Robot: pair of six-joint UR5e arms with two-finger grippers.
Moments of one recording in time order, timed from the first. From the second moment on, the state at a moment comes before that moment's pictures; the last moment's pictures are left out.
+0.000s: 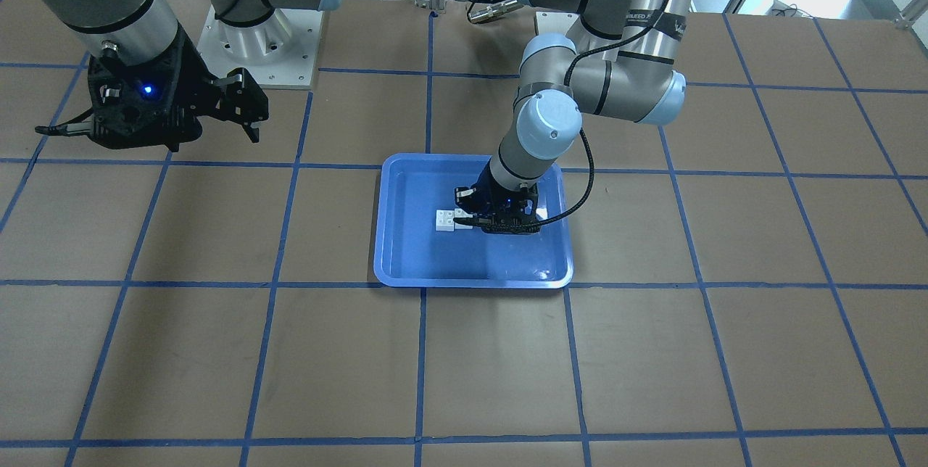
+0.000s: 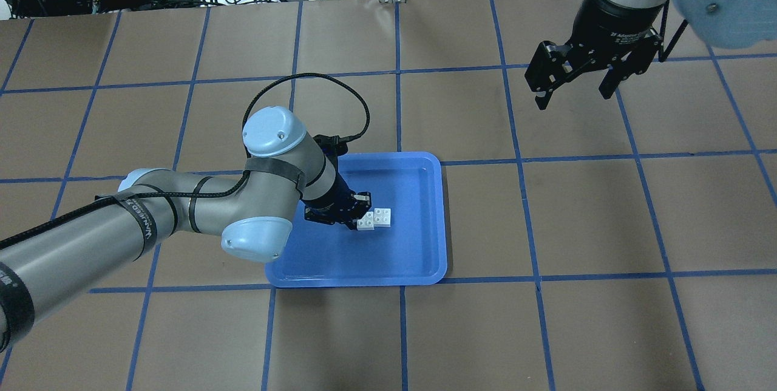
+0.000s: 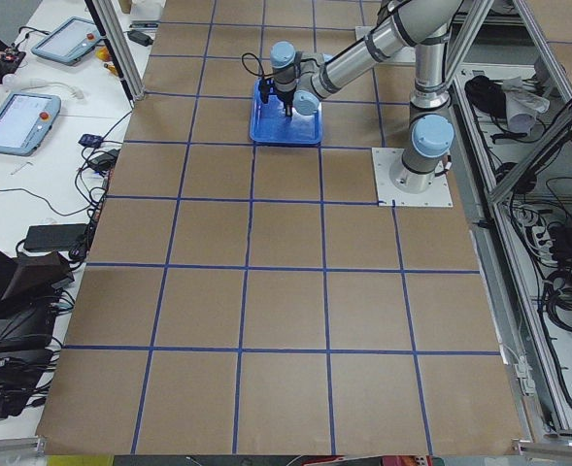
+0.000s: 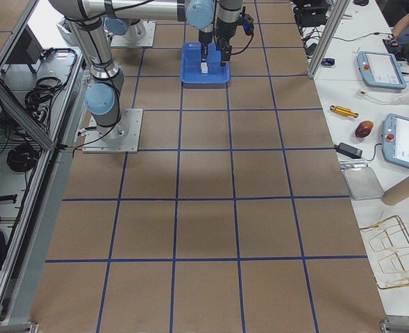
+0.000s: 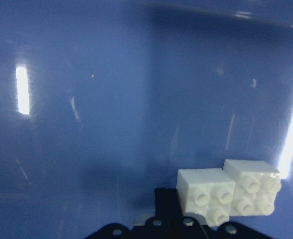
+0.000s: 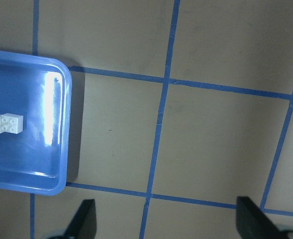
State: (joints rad) left arm -1.77 -1.88 -2.11 -0.77 1.34 -0.26; right arm 1.55 -1.52 1.54 -1.51 -1.54 -0.15
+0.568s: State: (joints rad) left arm -1.78 -1.88 -2.11 -0.76 1.34 -0.27; right arm 1.55 -1.54 1.54 -1.50 -1.55 -0.03
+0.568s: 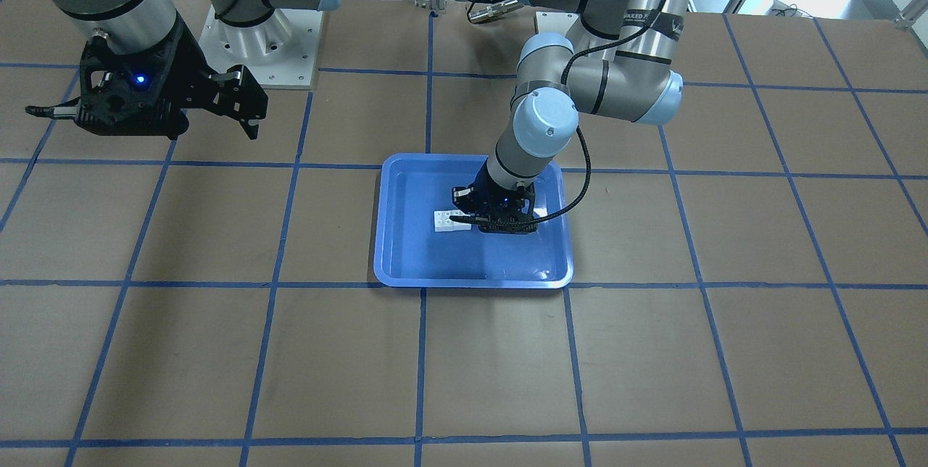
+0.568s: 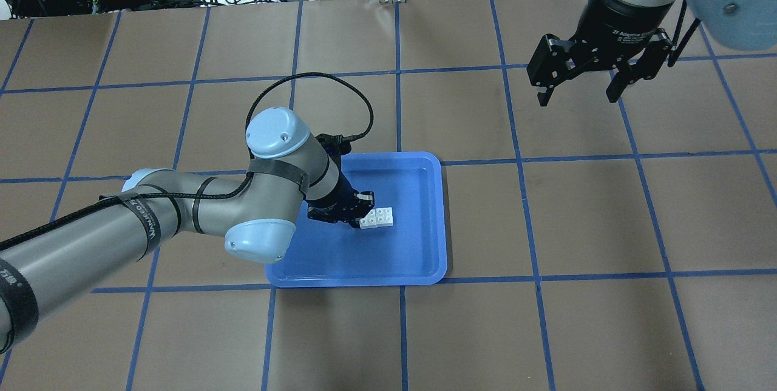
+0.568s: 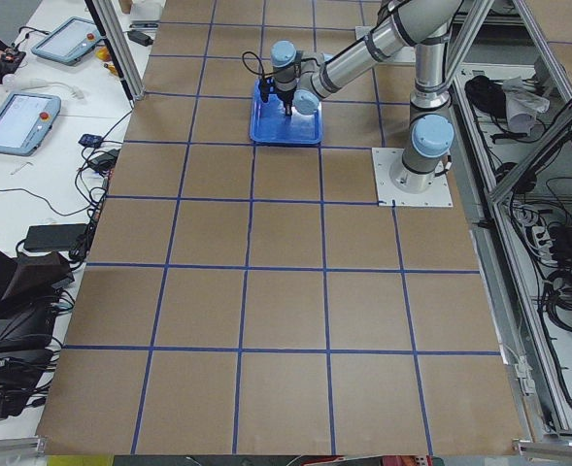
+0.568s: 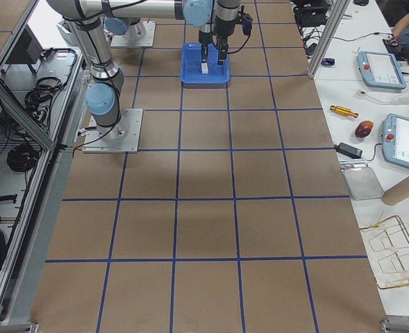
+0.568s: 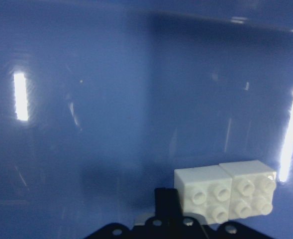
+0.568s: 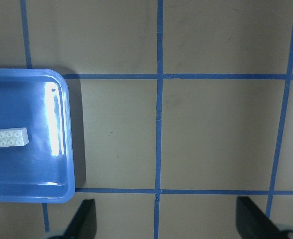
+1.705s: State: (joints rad) left arm -1.78 -1.88 -2.11 -0.76 1.34 -0.25; right arm 1.55 -1.55 1.54 -1.53 -1.56 -0.01
